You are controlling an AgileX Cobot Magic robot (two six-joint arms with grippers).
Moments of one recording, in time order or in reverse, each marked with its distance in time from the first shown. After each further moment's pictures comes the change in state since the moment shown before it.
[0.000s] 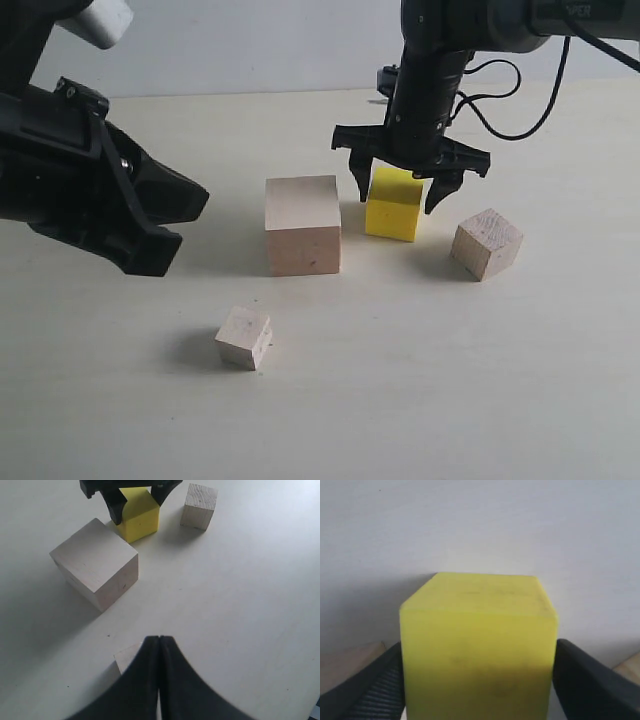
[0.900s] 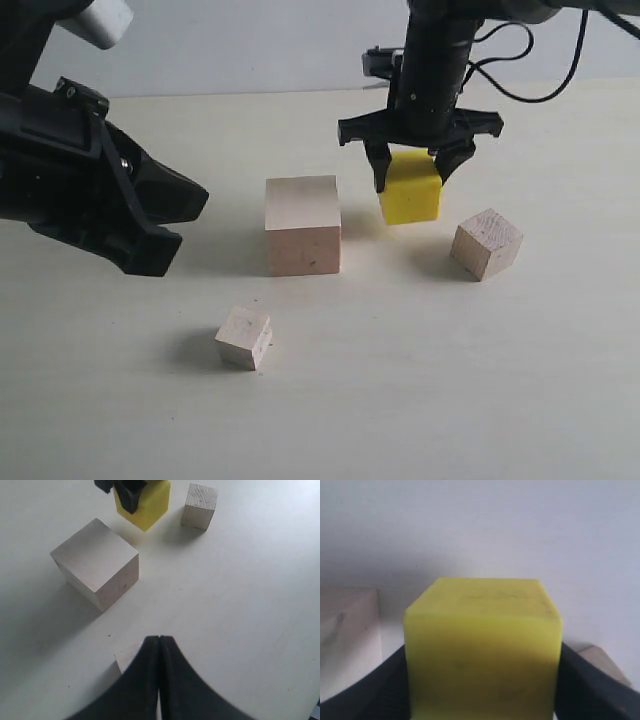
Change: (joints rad) left arm 0.000 0.000 0.000 0.002 0.000 -0.004; right arm 0.000 -0.051 -0.062 -0.040 0.127 -0.313
